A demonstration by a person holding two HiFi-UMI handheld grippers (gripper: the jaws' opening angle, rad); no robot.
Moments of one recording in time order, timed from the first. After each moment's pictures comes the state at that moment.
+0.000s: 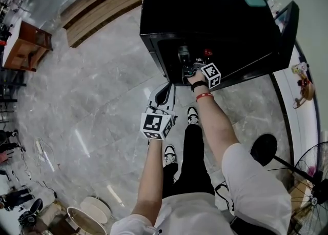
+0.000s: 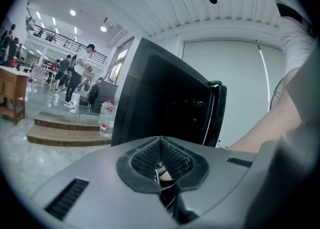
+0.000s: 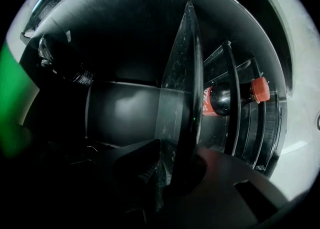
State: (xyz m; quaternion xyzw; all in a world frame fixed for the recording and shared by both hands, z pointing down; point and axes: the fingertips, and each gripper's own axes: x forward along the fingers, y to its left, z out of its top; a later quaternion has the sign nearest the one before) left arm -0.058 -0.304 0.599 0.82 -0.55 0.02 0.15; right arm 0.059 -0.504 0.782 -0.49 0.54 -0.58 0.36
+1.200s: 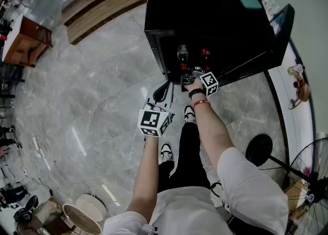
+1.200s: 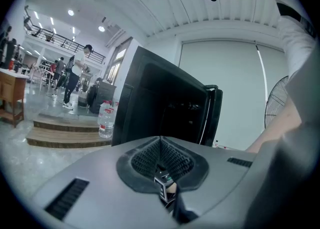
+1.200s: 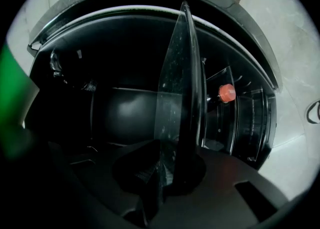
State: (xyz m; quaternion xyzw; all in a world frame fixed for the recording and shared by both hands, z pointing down) left arm -0.062 -0.288 0.575 0.83 -0.54 0.02 0.15; right arm 0.063 -0.448 0.780 -0.49 0.52 -0.59 0.37
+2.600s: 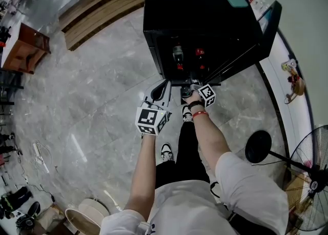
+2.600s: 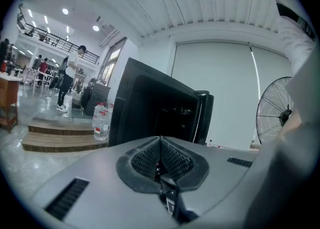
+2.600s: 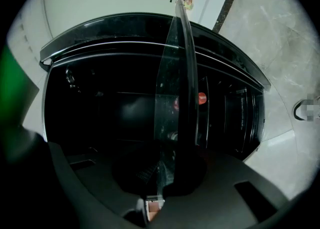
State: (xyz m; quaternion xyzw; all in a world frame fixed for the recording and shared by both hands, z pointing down) left arm -0.056 -0.268 0.540 0.85 -0.52 0.02 0.13; right arm 0.075 -0.368 0.777 -0.48 0.51 -0.61 0.37
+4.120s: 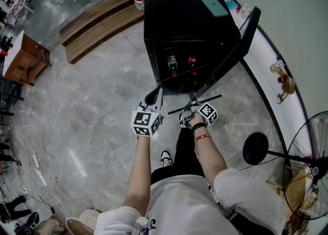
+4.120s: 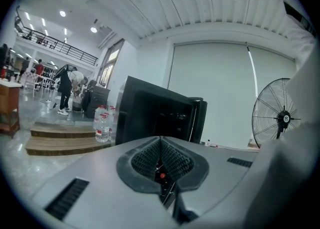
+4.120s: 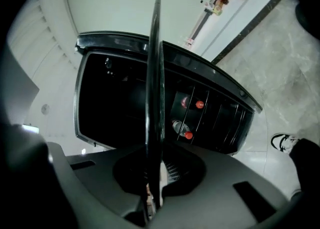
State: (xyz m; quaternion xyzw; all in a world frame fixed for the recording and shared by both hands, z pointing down) left arm -0.071 -0.216 0.497 0.85 -0.52 0.03 0.13; right arm 0.092 -0.244 0.708 -0.48 0.60 -0.59 0.25
